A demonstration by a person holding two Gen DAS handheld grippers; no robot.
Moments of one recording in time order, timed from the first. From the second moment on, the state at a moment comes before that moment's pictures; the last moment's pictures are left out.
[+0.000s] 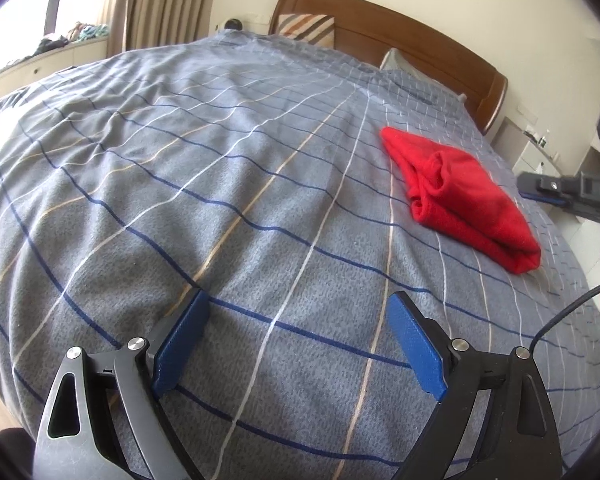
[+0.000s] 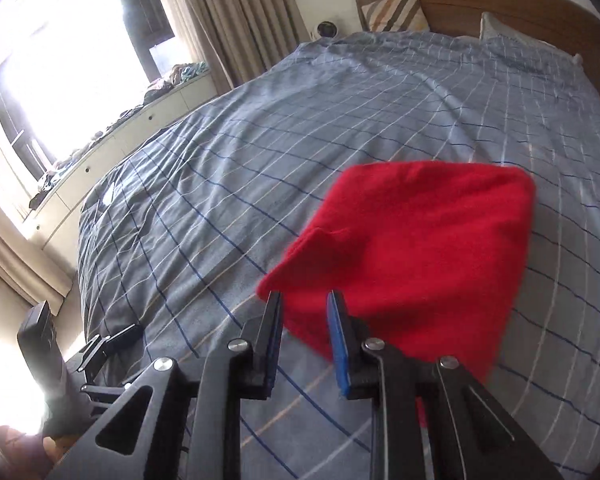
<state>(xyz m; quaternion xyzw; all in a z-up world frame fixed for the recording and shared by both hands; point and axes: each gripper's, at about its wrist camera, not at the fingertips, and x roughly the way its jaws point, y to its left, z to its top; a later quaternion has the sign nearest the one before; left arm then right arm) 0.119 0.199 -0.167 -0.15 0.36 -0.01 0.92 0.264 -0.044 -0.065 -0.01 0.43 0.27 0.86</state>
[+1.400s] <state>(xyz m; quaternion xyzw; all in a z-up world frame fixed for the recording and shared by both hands) 0.302 0.095 -0.092 -0.10 0.44 -0.18 0.88 0.345 -0.058 -0.072 0.00 0.37 0.15 0.92</state>
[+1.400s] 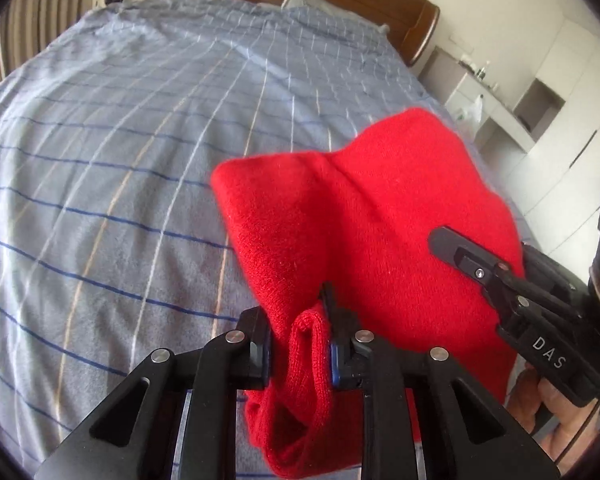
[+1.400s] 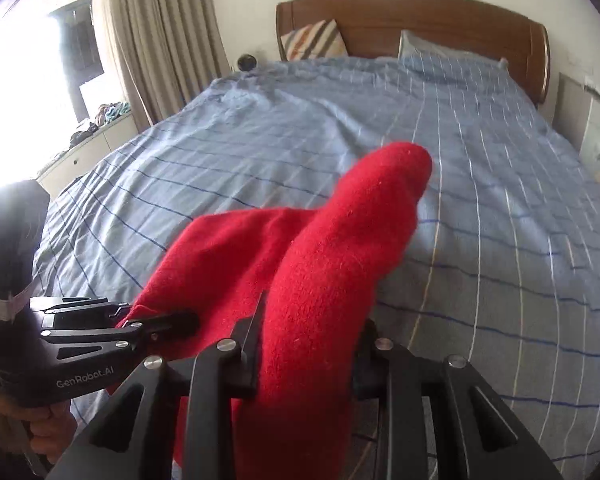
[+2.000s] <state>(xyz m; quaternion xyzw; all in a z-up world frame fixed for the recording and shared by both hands) 0.208 0.101 -0.075 0.06 0.37 -0.05 0.93 0.271 -0.152 -0.086 0.01 0.44 0.06 0.90</state>
